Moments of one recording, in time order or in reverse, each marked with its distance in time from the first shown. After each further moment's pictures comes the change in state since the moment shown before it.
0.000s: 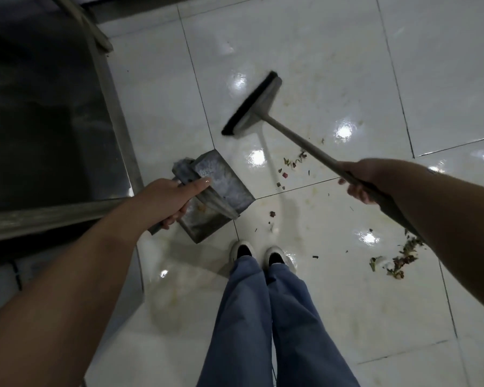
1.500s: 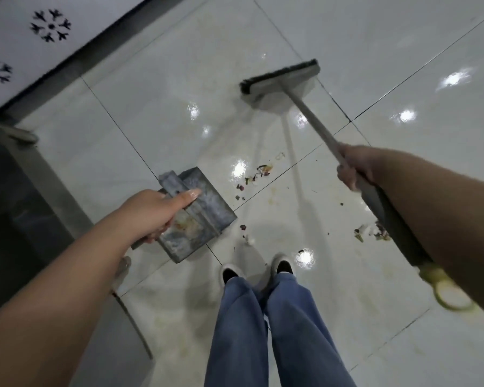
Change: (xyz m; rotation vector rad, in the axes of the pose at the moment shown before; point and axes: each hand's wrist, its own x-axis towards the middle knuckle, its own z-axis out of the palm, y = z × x) left_hand -0.011 0.137 0.100 0.558 -0.008 0.104; right_hand 0.022 0.118 -0.124 0.548 0.059 -0.081
